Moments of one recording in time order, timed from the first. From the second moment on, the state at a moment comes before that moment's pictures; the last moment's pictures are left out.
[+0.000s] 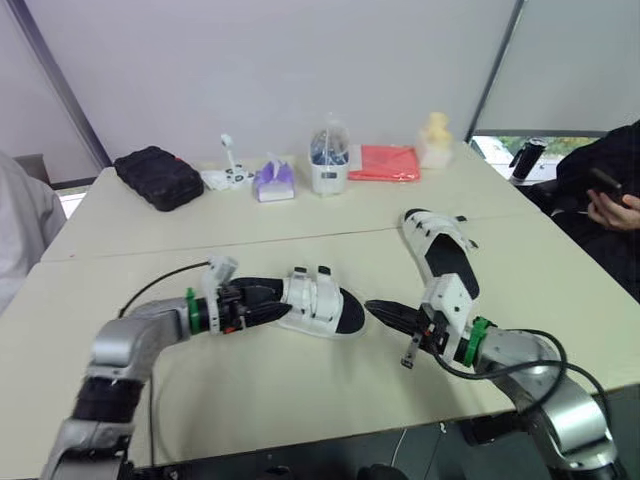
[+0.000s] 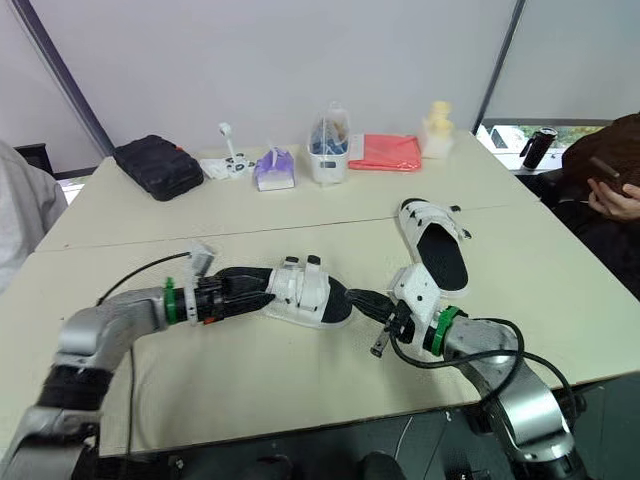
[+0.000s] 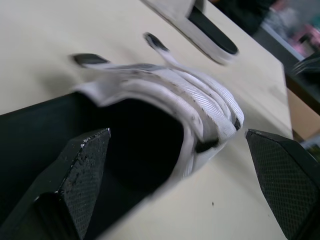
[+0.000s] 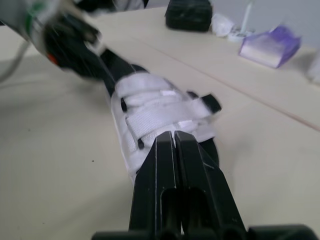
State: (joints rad) left arm -0.46 0.53 -0.01 0.13 -0.57 0.76 -1.00; right arm -0.09 -0.55 -0.01 -0.58 0.33 0.50 0.72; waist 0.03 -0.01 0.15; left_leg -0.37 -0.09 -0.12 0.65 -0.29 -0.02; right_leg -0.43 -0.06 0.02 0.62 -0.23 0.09
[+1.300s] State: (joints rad) left arm -0.93 -0.09 0.32 0.67 -0.47 0.18 -0.18; right arm -0.14 -0.48 0.05 -0.49 0.32 0.49 0.60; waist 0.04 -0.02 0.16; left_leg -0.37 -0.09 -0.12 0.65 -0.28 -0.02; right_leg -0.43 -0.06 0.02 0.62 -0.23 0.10
